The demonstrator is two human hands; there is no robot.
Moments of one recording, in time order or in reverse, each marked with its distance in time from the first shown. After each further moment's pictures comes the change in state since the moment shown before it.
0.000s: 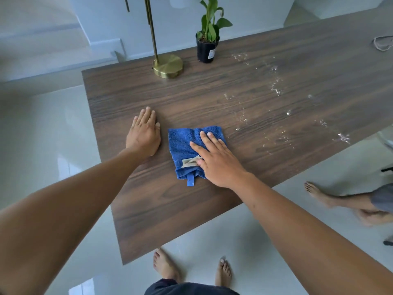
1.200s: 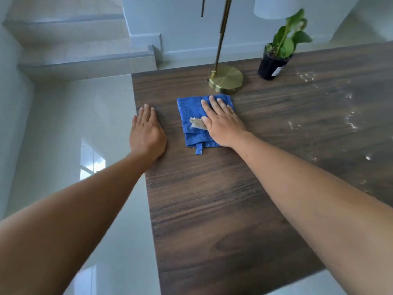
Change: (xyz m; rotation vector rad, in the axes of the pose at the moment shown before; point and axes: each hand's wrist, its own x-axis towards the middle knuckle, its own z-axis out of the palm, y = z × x) left_hand 0.052 -0.115 -0.035 0.008 0.118 -0.295; right_hand 0.248 -0.049 -0.033 -0.086 0.013 -0.019
